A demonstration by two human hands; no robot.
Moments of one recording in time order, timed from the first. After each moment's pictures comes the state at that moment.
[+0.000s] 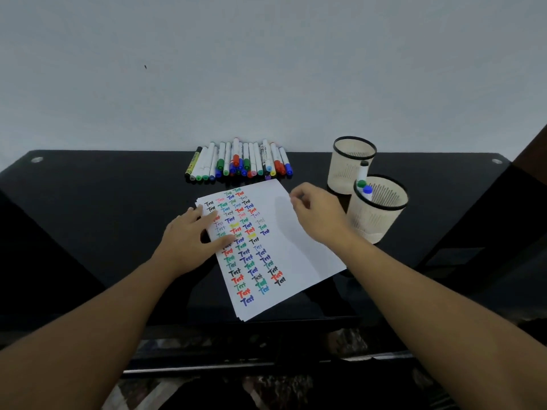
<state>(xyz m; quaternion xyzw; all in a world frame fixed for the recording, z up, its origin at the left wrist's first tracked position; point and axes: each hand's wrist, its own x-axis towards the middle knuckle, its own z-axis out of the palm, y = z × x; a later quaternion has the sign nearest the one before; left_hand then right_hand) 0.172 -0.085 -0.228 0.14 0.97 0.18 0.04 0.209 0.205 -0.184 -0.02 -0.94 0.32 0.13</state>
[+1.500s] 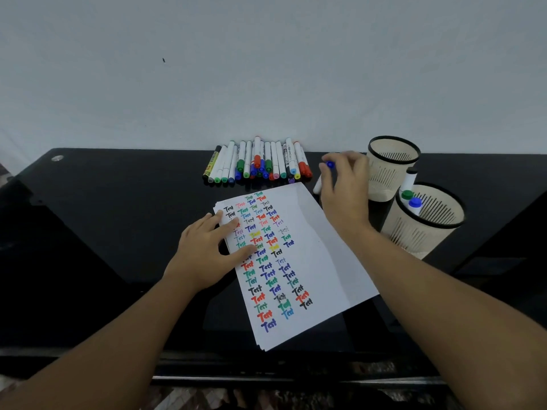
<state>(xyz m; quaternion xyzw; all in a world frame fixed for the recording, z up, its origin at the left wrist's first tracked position) 0.164 -0.087 -0.242 0.14 0.97 0.18 0.02 0.135 0.202 -0.200 -0.02 -0.85 0.33 0.40</state>
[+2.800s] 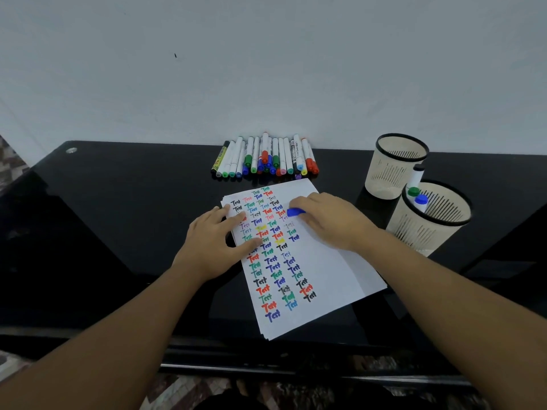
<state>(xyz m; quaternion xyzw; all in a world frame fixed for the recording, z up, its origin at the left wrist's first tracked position) 0.167 -0.084 -0.238 0.15 0.97 0.18 0.01 0.158 0.201 -0.200 0.21 -0.98 0.06 0.00</state>
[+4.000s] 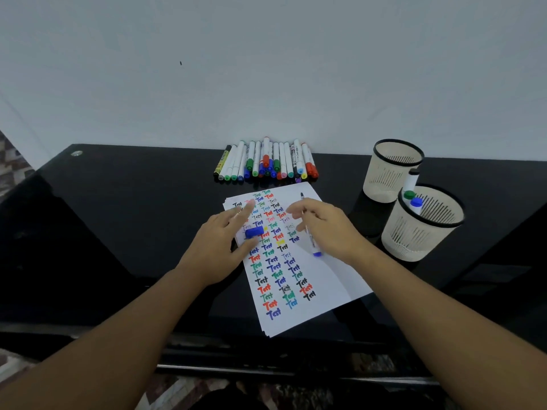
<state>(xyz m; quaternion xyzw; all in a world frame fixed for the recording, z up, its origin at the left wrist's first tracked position) 0.177 -0.084 -0.236 0.24 0.95 0.21 -0.06 0.196 0.174 -0.190 0.04 -0.89 0.45 -0.03</state>
